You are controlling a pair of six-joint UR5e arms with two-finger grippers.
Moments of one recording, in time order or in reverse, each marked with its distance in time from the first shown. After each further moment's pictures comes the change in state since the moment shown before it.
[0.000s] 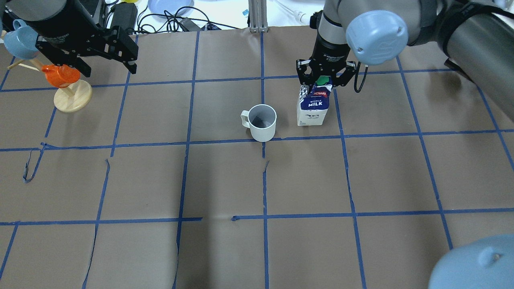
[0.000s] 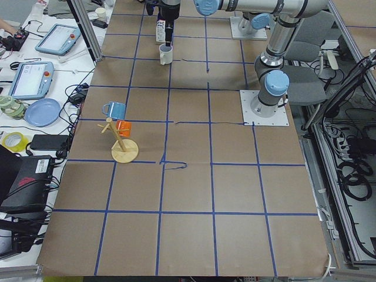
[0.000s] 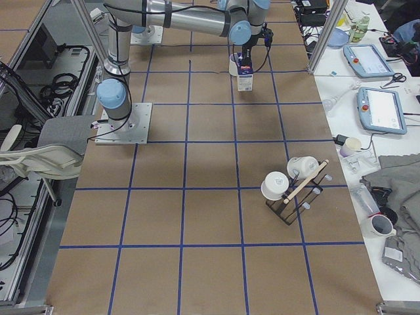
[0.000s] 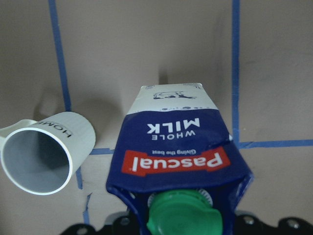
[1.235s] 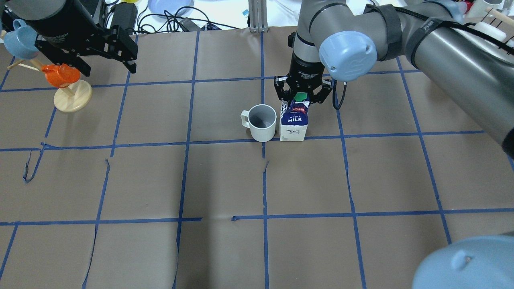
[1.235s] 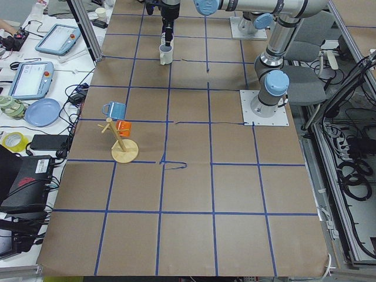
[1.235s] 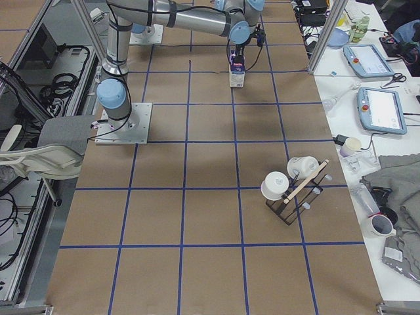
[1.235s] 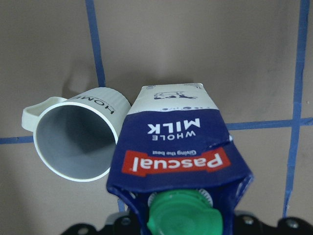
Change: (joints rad) left arm 0.000 0.000 0.003 0.001 0.001 0.005; right arm 0.046 0.029 0.031 -0.012 0.037 0.068
